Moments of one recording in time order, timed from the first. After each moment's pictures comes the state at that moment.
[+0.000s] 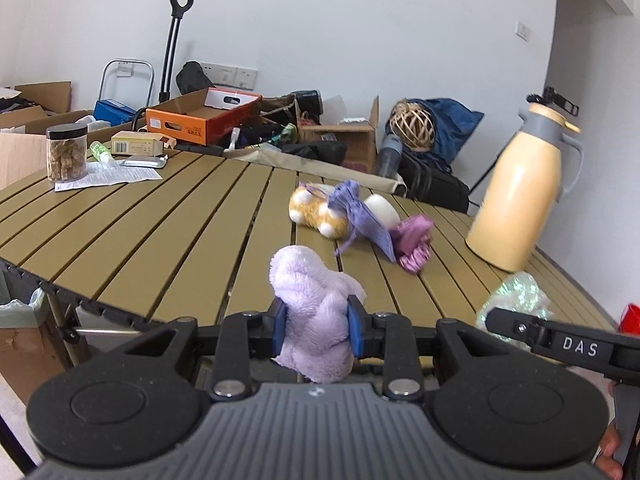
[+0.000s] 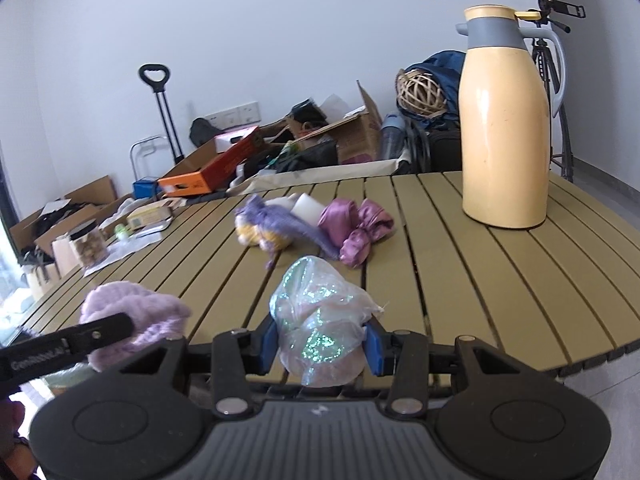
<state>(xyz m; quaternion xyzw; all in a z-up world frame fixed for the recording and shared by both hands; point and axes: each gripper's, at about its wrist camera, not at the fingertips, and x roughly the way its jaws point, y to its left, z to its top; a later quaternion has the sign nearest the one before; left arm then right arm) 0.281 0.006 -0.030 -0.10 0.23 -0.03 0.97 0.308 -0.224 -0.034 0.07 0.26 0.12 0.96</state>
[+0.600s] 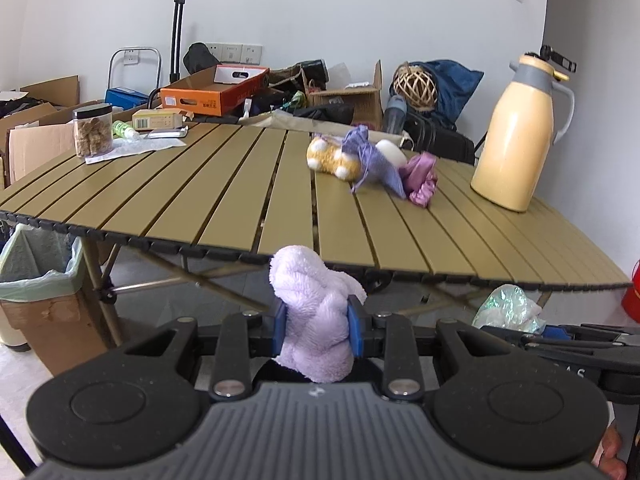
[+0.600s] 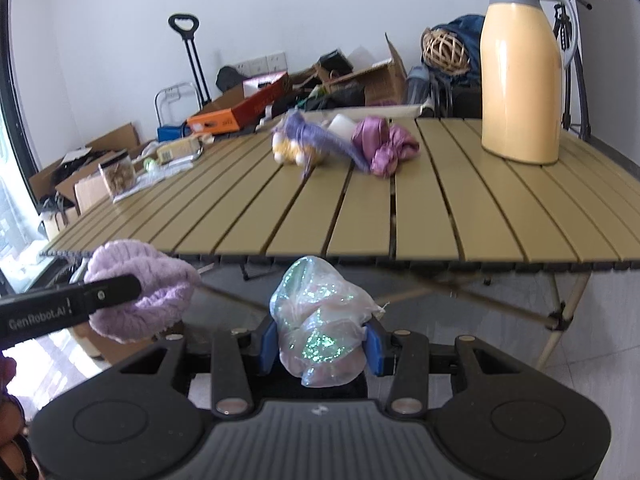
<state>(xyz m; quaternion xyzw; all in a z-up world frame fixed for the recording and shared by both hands) 0.218 0.014 -0.051 -0.06 0.27 -0.02 0.96 0.240 -0.210 -0.076 0.05 0.32 0.15 0.93</state>
